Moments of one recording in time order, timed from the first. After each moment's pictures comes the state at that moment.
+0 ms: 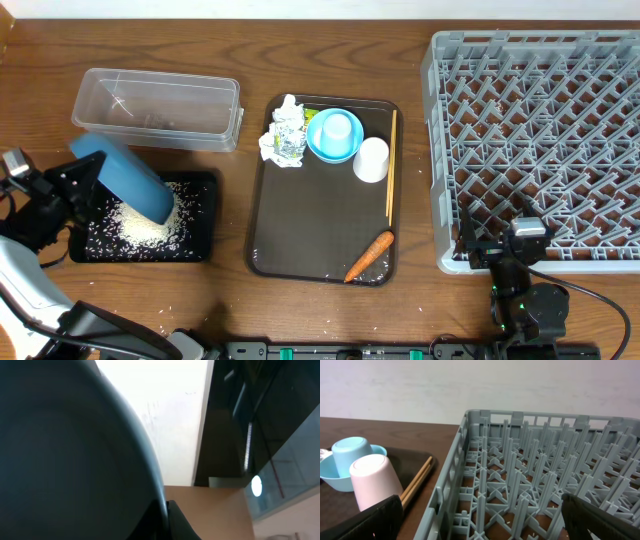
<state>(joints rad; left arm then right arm) 0.98 1.44 1.08 -0.89 1.46 -0.29 0.06 0.01 0.01 -0.07 -0.02 -0.01</state>
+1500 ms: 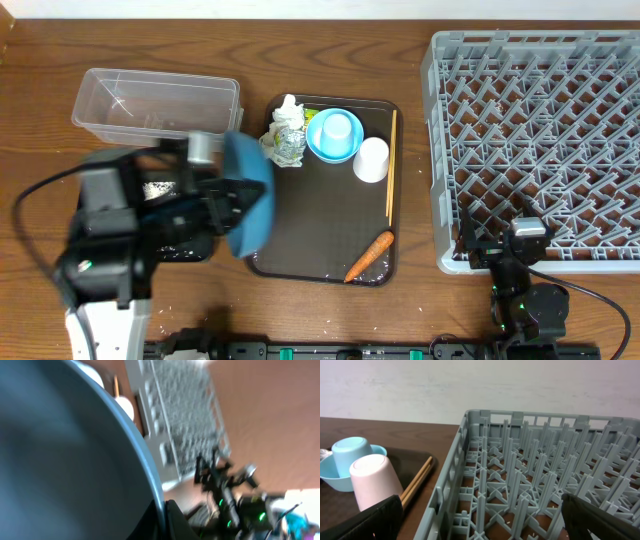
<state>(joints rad) 0.02 0.96 1.07 -0.97 0.89 -0.30 0.06 0.01 0.01 -0.07 -0.02 -0.01</state>
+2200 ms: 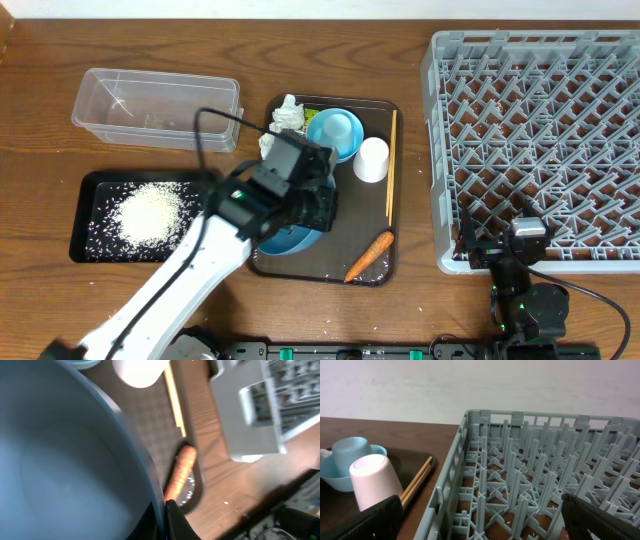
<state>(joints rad) -0.59 1.35 1.07 -0.79 0.28 -0.38 0.06 0.01 0.01 -0.07 -0.02 -0.01</state>
